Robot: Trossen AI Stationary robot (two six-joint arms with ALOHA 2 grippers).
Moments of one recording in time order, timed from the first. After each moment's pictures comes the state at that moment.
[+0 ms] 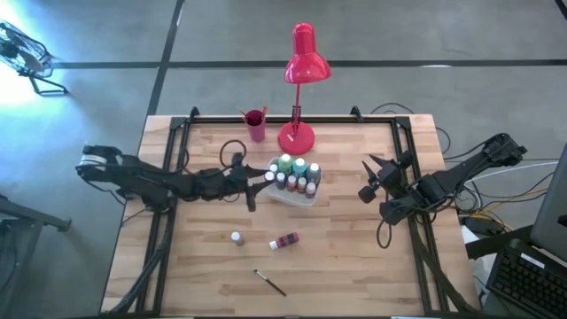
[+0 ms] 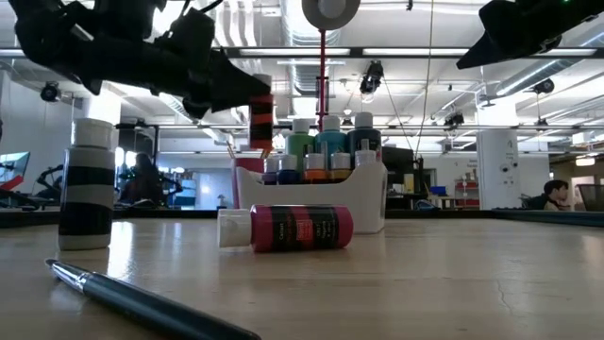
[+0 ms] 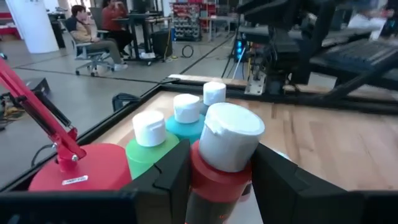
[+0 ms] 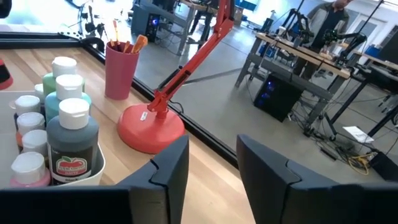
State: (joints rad) left arm -0.03 1.30 0.42 0.82 -0.34 -0.04; right arm 0.48 0.94 0.70 -0.81 1.32 0.75
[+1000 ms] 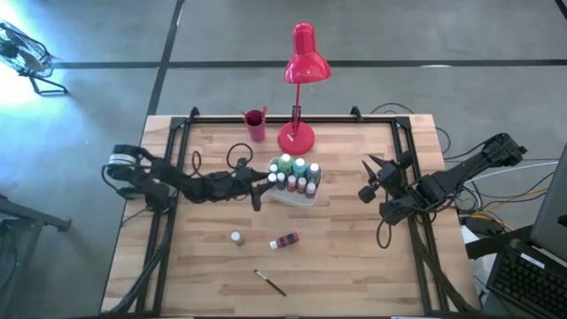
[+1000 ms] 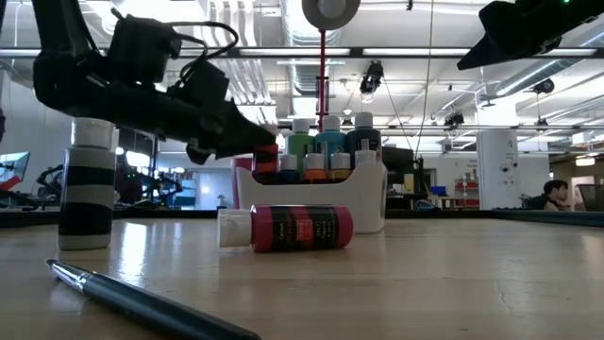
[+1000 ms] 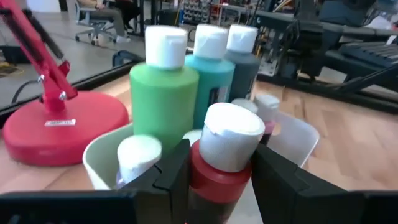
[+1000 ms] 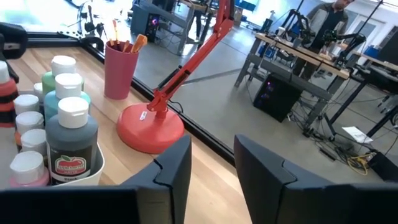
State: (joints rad) left arm 0.03 1.58 0.37 1.11 -0.31 -0.20; right arm 0.48 0.94 0.70 -0.80 1.33 0.75
